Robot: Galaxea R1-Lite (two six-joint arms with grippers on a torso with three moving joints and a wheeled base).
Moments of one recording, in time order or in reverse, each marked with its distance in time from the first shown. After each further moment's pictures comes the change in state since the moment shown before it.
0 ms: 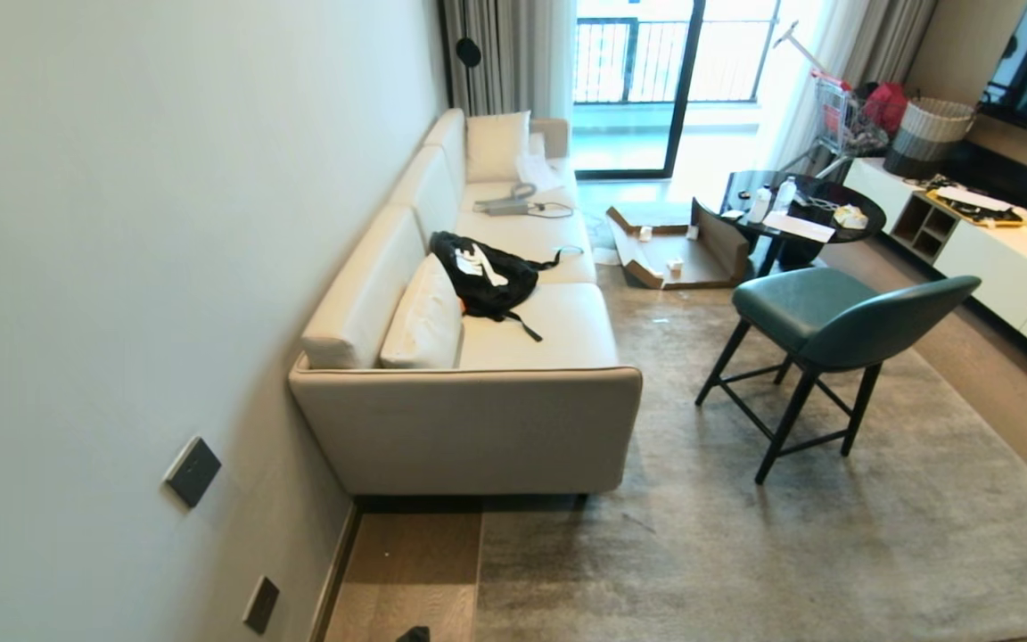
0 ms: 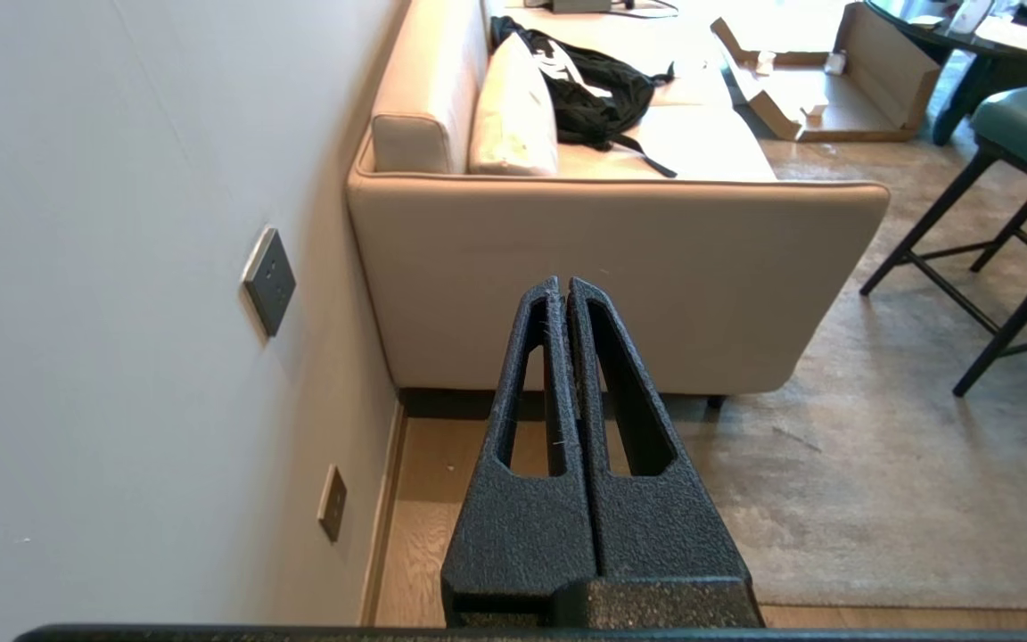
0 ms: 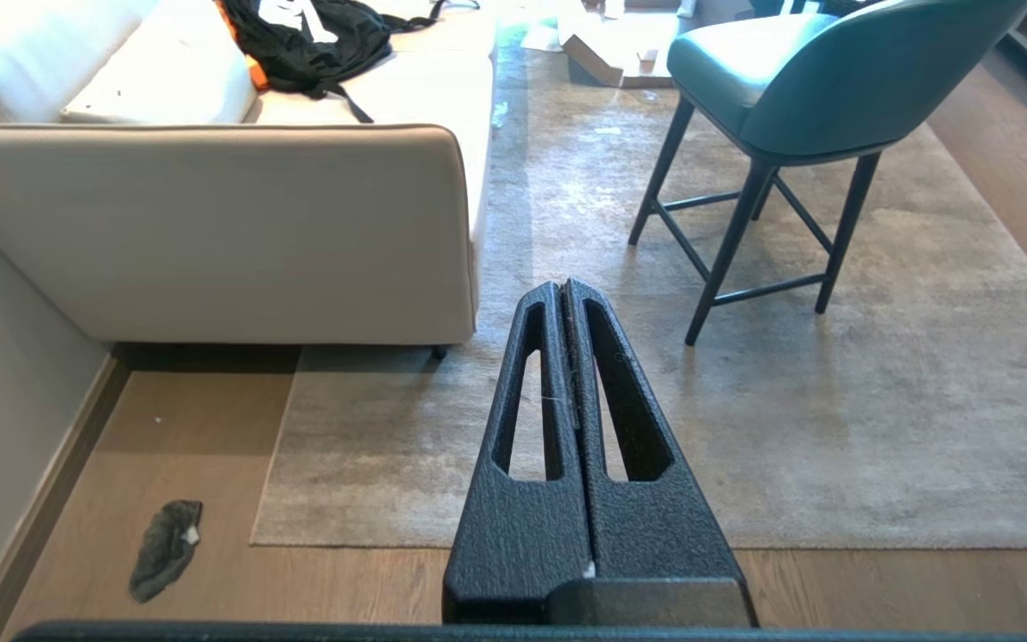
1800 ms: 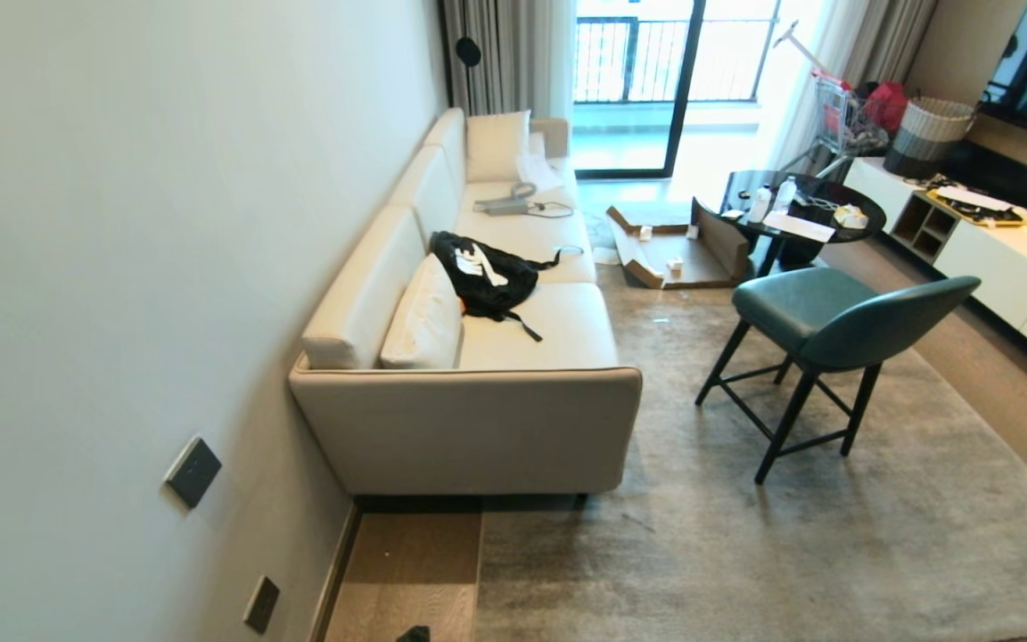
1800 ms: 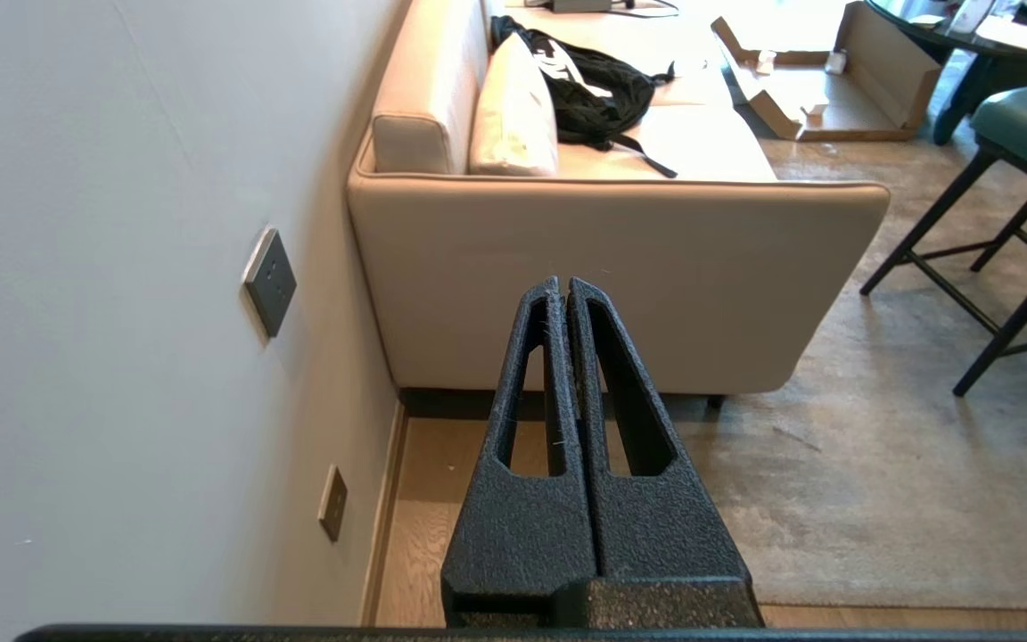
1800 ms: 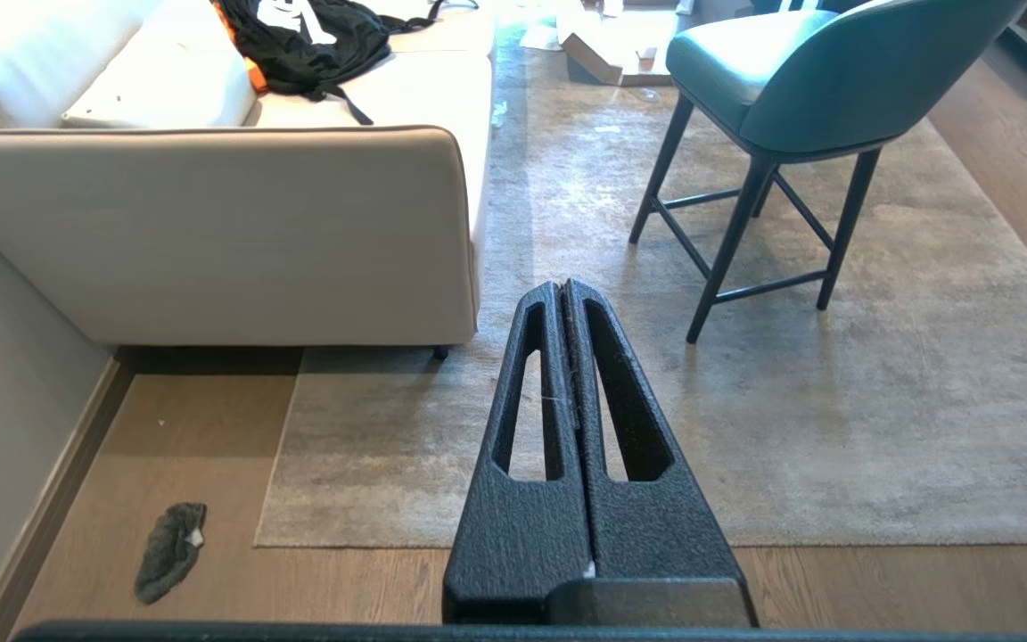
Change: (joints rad) left arm 0.000 0.000 0.000 0.000 0.000 0.000; right arm 0.000 0.000 -0.001 0.001 -0.001 0.006
